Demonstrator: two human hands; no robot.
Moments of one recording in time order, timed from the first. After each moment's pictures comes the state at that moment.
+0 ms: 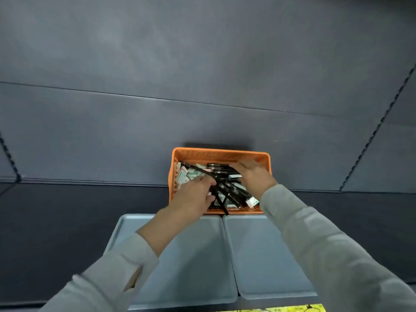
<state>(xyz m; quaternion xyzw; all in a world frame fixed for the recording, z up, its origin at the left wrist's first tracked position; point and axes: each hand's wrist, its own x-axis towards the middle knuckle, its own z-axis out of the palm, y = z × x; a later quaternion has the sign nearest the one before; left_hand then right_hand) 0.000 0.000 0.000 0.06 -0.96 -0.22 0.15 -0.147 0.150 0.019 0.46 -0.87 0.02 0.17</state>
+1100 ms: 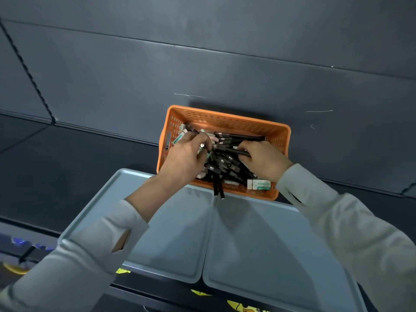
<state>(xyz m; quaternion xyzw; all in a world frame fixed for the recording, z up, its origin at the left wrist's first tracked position) -0.037 0.018 -0.017 0.18 -0.91 -0.18 0.33 -0.193 0.157 0.013 0.51 -0.86 0.08 0.01</state>
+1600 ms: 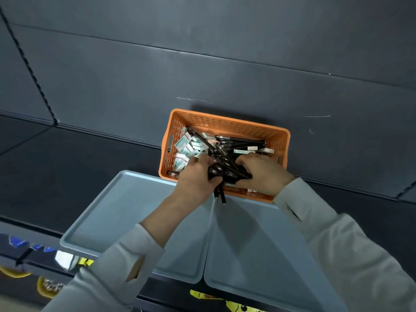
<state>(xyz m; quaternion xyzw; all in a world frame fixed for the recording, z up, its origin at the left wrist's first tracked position) -0.034 0.055 -0.033 0.30 -0.89 -0.27 0.20 -0.176 0.172 0.009 0.54 -0.84 0.04 -0.04</state>
